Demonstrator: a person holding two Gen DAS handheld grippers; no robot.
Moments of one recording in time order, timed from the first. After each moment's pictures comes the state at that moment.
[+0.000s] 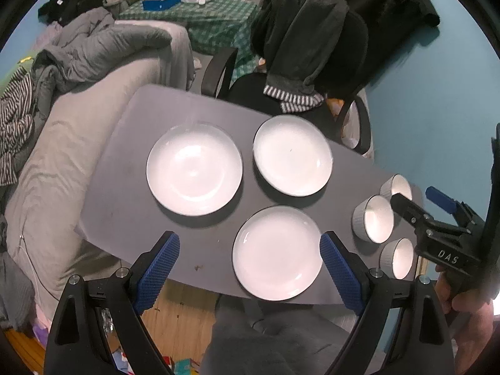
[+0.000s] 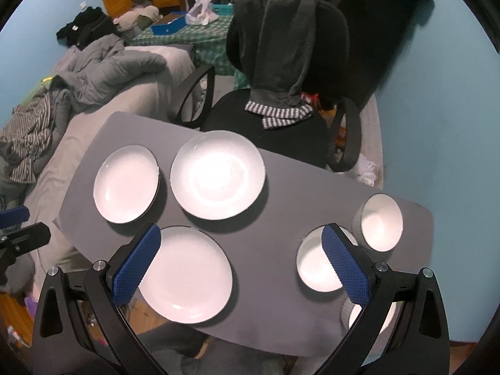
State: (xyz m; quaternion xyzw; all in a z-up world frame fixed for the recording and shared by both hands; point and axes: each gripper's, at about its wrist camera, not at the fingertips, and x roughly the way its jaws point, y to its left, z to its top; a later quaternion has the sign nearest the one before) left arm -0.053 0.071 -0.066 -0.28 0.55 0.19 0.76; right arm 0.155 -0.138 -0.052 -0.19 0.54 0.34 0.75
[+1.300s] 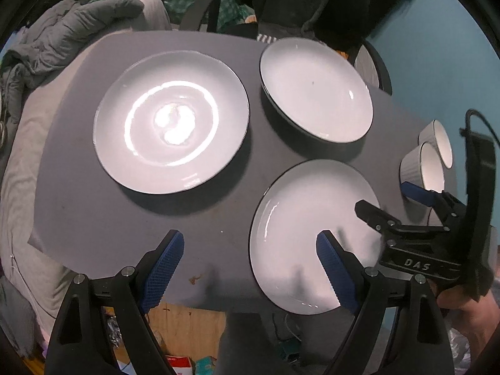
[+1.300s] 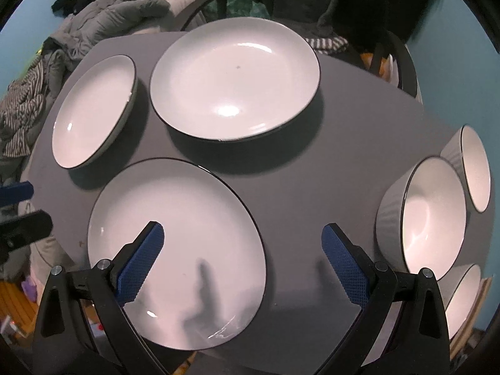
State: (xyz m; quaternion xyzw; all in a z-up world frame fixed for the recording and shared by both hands) left arm -0.047 0.056 -0.206 -0.24 0.61 0.14 0.74; right arm 0.123 -0.130 -0.207 -0.19 0.61 0.34 0.69
